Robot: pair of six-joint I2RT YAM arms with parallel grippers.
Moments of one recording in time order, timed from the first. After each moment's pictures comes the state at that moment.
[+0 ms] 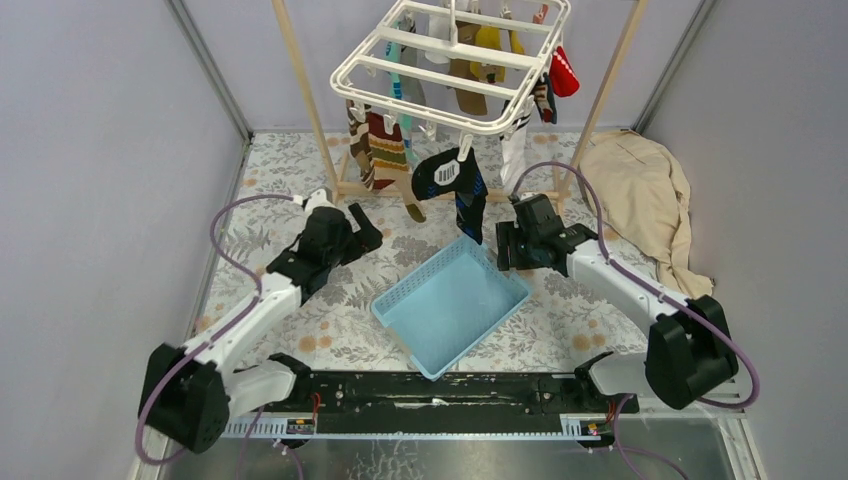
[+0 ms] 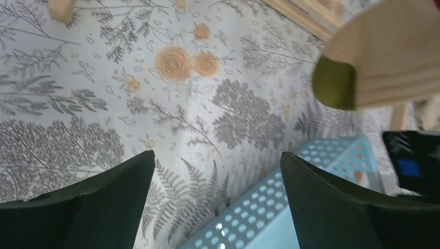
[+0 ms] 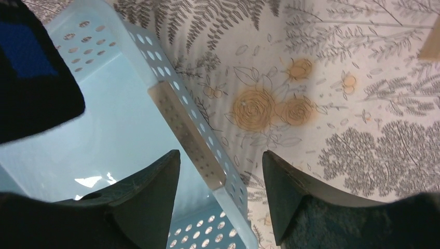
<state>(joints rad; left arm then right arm) -0.41 1.16 0.72 -0.22 -0.18 -0.75 0.48 1.32 0.88 -0.55 0.06 0.35</state>
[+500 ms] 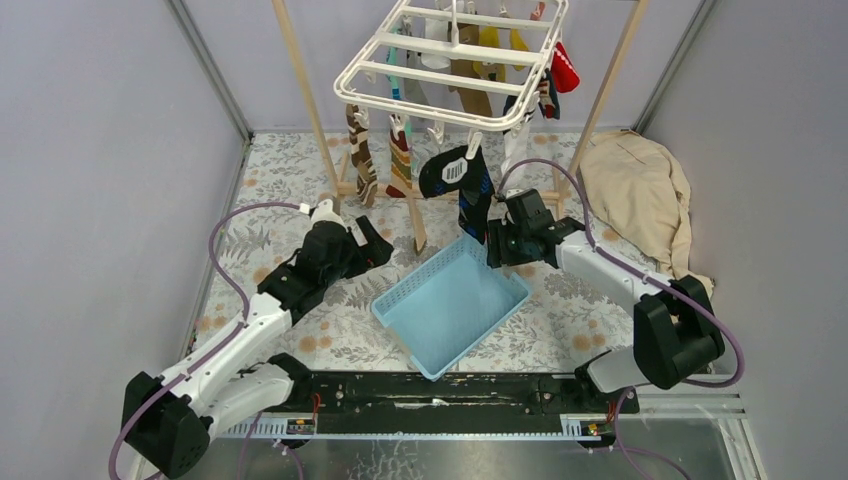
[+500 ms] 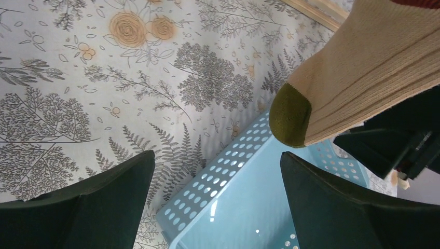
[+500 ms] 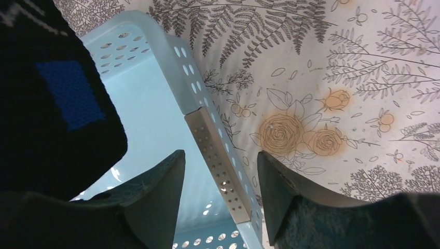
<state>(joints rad) -0.52 0.96 0.68 -0.31 -0.13 -0.78 0.48 1.43 0.93 -0.49 -0.05 0.27</state>
